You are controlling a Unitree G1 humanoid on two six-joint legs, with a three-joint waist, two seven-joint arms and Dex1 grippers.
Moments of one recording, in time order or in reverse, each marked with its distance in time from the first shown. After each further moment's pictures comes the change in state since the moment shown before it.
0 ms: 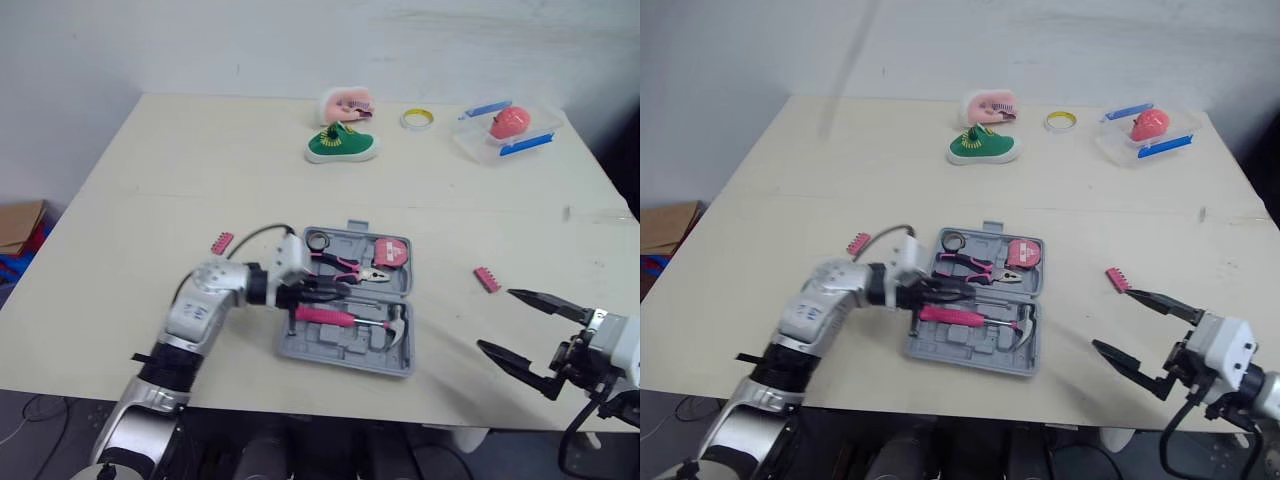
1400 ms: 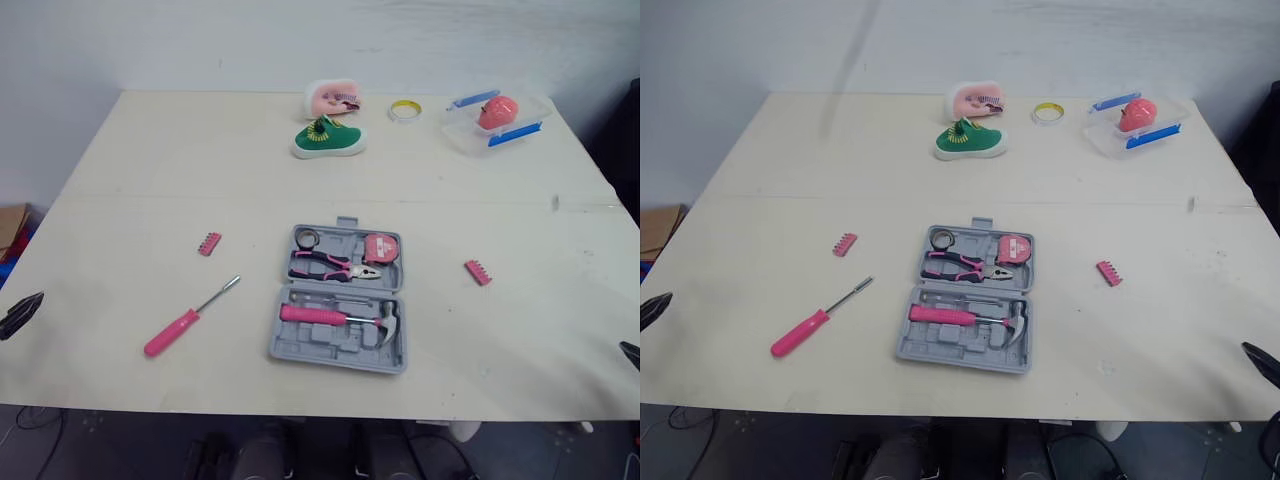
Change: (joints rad) left arm 0.429 0.565 0.784 0.721 -0.025 -0.381 0.168; right arm -0.287 -0.221 -0.153 1.123 -0.095 -0.529 0.226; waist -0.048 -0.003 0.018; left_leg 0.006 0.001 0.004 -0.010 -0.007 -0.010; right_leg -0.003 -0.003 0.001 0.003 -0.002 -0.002
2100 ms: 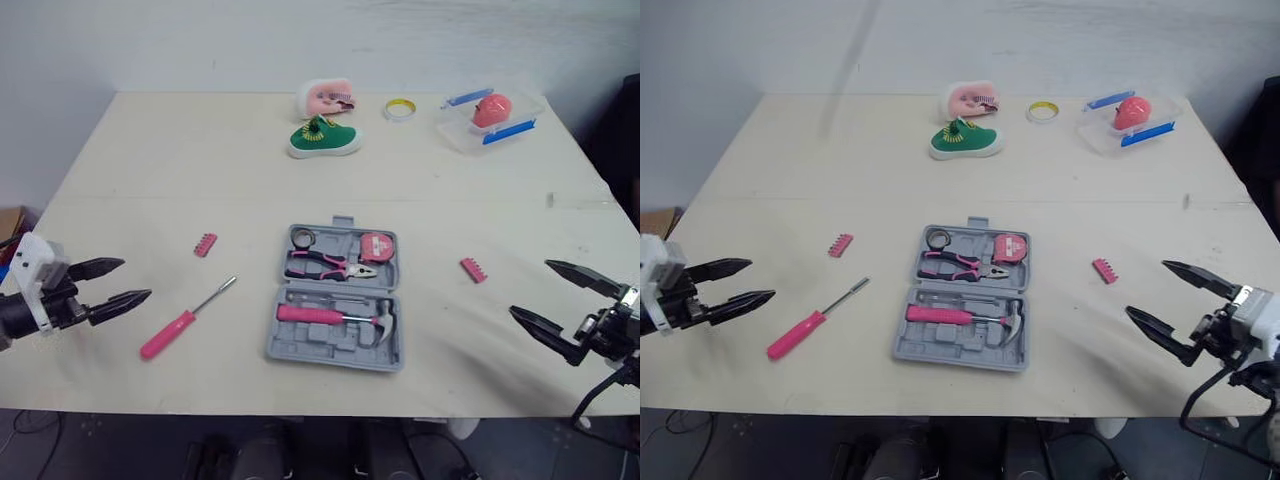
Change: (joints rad) left arm -0.009 -0.051 -0.202 -0.590 -0.104 0.503 -0.055; right arm 0.041 0.234 0.203 -0.884 0.166 0.440 -0.154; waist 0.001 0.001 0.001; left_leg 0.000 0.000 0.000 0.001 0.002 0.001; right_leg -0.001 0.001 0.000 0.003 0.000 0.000
